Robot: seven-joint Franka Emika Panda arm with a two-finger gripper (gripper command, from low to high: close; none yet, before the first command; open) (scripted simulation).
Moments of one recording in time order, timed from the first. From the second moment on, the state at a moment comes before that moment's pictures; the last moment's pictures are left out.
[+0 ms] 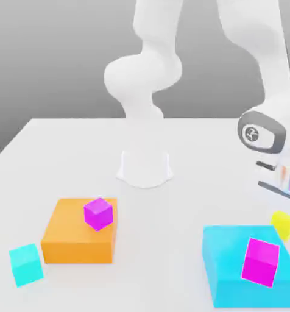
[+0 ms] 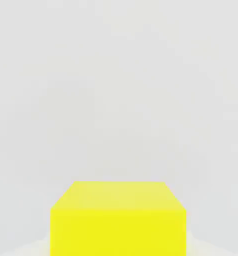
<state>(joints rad) 0.80 0.21 -0.01 -2.53 -0.02 2.73 -0.73</state>
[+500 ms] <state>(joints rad) 0.59 0.15 -0.17 -2.35 0.04 2.49 -0.66</state>
